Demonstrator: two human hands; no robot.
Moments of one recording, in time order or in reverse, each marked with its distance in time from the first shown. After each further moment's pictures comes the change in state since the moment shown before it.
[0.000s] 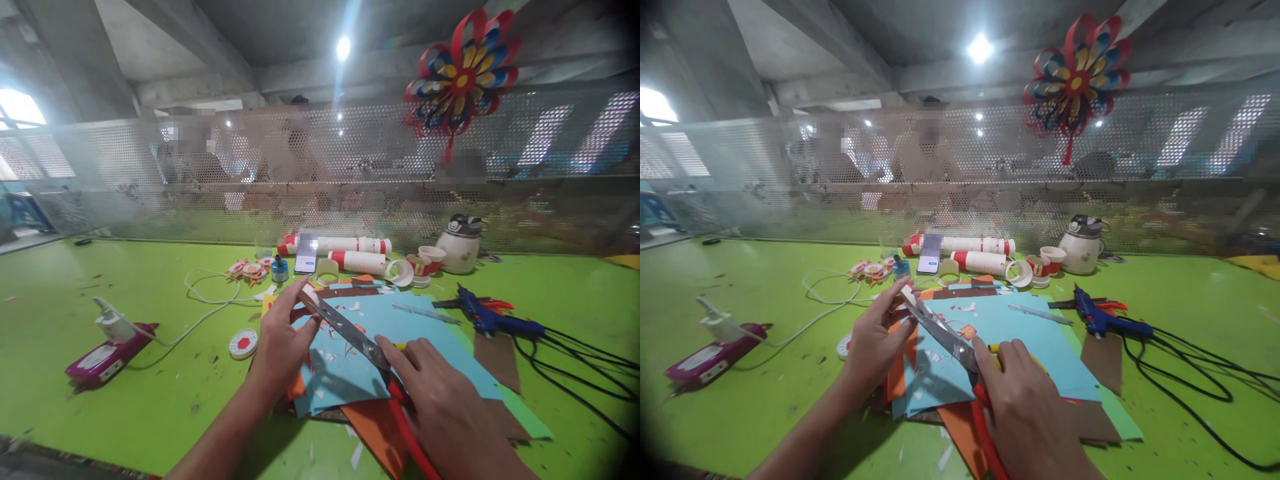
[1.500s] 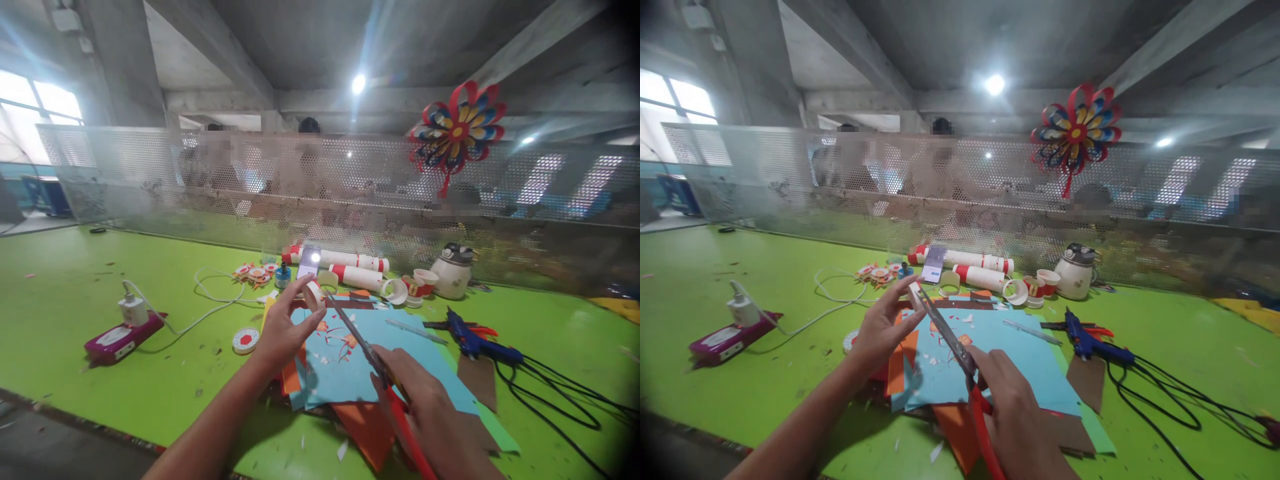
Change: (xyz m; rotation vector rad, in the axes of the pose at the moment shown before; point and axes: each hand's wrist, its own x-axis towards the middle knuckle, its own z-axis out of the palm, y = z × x) left_hand 0.008 0.008 -0.008 -0.210 -0.058 0.062; right_hand -0.004 0.004 -0.004 0.523 -0.107 0.106
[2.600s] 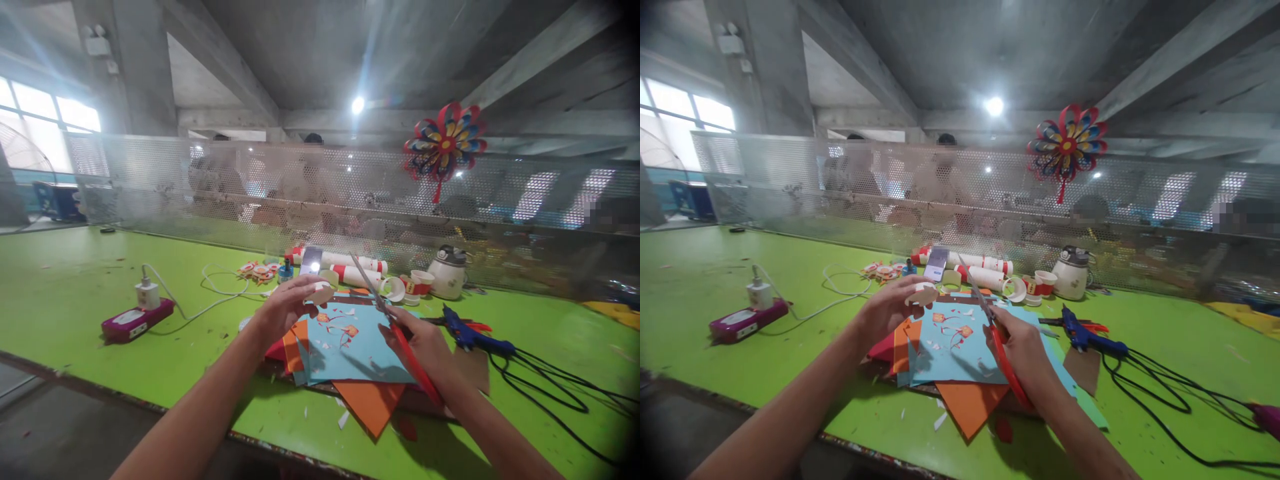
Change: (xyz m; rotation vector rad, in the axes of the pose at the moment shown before) left_hand 0.004 0.007 -0.014 -0.560 -0.238 -0.358; right_hand 0.029 0.030 -0.010 -0.074 0.171 0.059
